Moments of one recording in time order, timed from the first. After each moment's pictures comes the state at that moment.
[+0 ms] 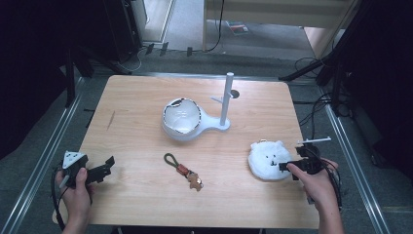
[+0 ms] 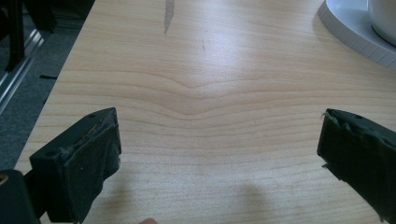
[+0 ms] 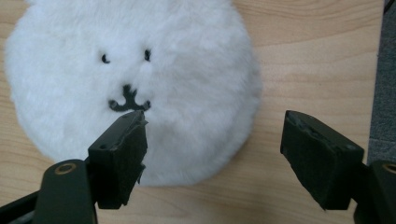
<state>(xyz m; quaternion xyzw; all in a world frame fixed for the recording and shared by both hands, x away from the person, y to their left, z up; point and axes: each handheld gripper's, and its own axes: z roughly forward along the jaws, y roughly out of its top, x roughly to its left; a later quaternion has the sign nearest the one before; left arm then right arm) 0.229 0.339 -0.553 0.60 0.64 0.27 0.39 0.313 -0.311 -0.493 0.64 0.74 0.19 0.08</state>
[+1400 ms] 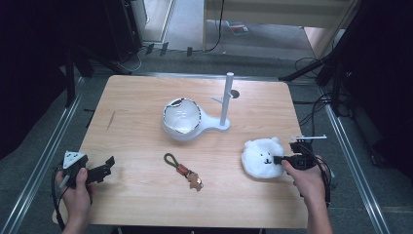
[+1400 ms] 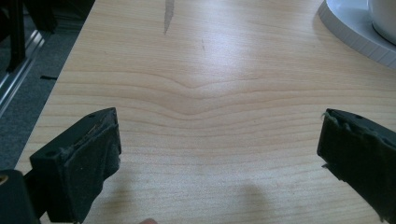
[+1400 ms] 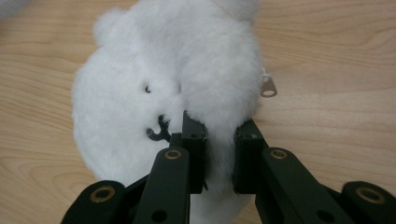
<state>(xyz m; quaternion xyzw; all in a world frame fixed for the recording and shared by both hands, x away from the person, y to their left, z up) 0.229 0.338 -0.552 0.60 0.64 0.28 0.39 0.312 -0.288 -0.485 0.62 0.73 0.29 0.06</state>
